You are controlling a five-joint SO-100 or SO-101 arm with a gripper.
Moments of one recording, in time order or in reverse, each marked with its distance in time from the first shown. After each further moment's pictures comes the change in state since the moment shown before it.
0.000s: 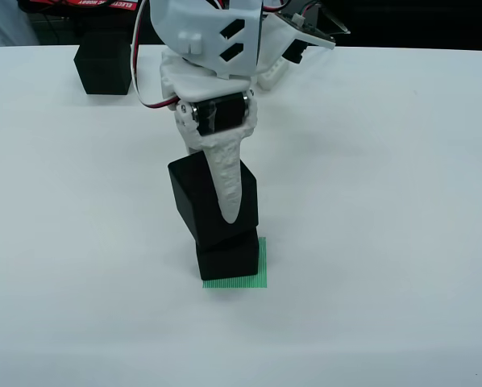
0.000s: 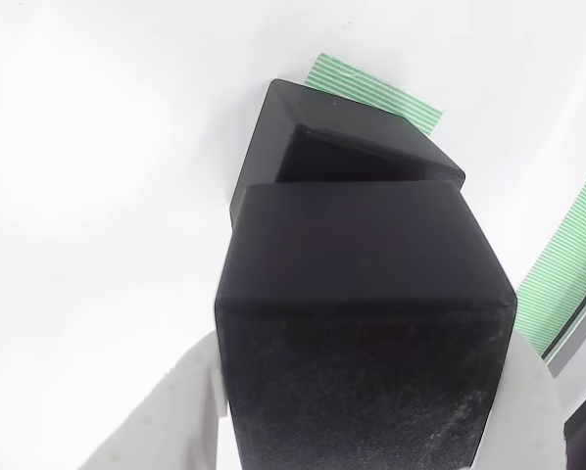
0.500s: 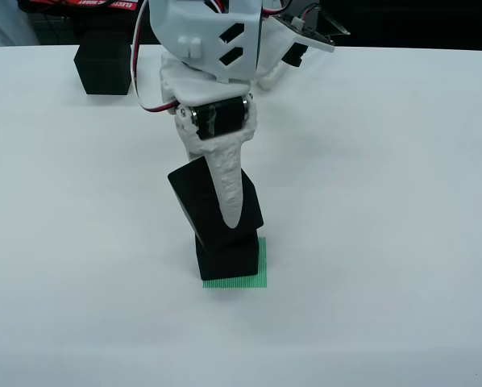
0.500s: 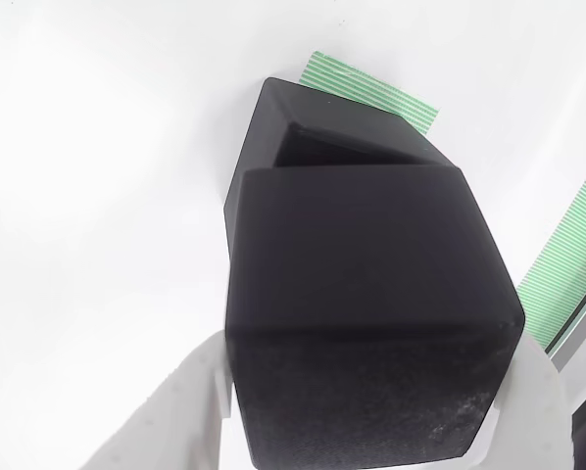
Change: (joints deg) arm 0.0 -1.0 -0.1 -1.1 0.0
